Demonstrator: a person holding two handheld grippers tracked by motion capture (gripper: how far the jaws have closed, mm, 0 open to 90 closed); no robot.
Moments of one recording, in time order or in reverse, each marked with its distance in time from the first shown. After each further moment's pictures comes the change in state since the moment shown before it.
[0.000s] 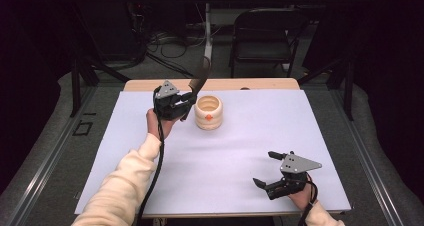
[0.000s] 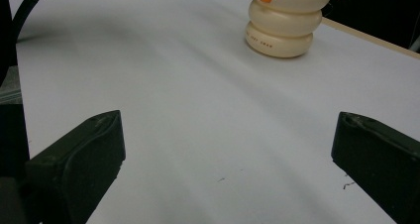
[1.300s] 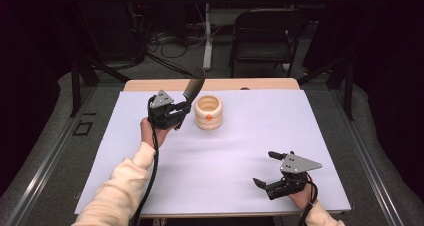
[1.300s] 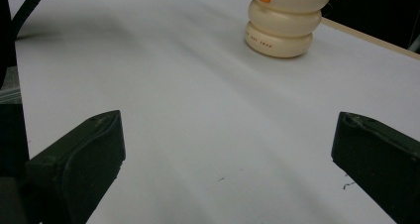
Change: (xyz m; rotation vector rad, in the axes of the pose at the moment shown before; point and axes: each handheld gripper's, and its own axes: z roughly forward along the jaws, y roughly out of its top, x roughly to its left) left arm 0.000 -0.027 -0.014 0.045 0.009 -0.005; right arm 0.000 0.000 0.000 0.001 -0.003 -0.001
